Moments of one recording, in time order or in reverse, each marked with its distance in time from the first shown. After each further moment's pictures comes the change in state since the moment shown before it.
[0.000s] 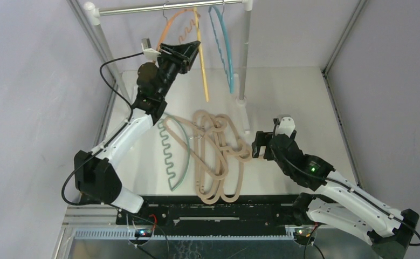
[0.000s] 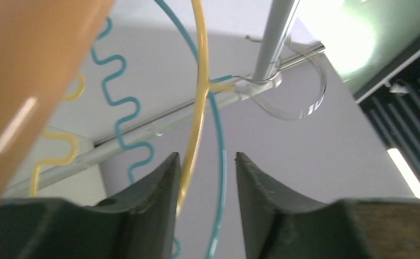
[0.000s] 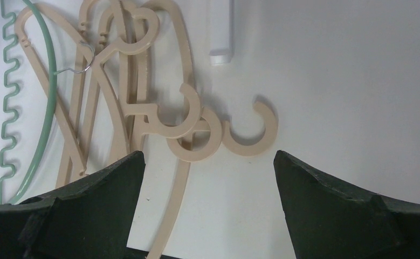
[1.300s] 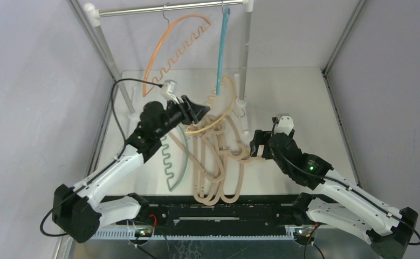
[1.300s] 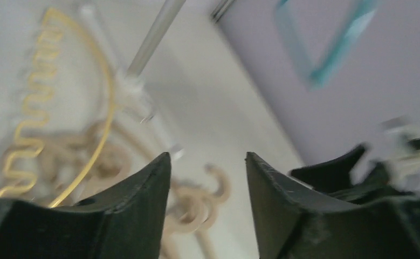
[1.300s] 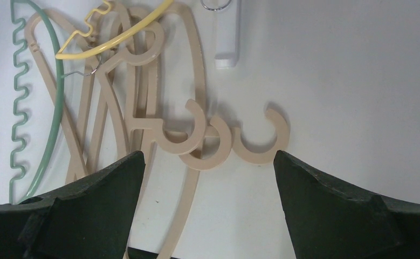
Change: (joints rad) left arm -0.135 -0.389 -0.444 -0.279 0.145 0.667; right arm -0.006 0.021 0.004 0.029 -0.023 0.013
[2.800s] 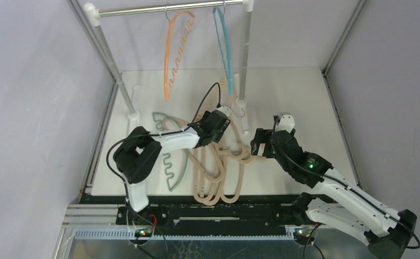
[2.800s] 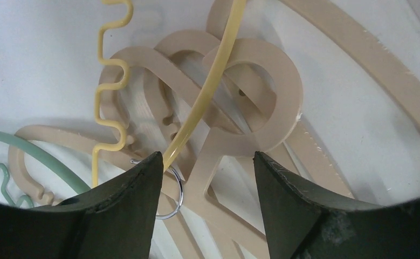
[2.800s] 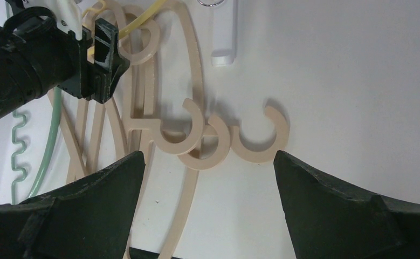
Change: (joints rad) left arm -0.262 0.740 0.271 -0.330 -0.658 0.560; right arm -0.055 0.011 0.000 0.001 -0.053 0.003
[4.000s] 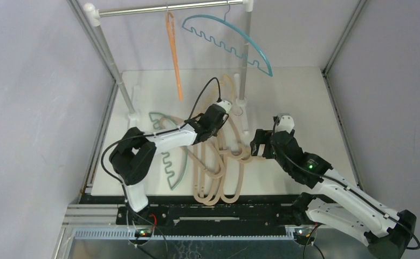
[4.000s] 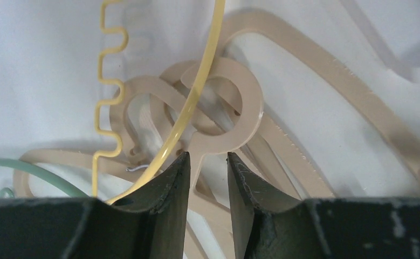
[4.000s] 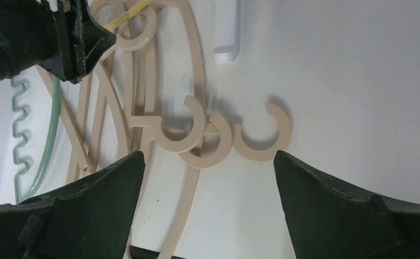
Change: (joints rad) left arm 0.021 -0.020 0.033 -0.008 0.056 0.035; right arm -0.008 -0.005 -0.020 0.014 -0.023 0.000
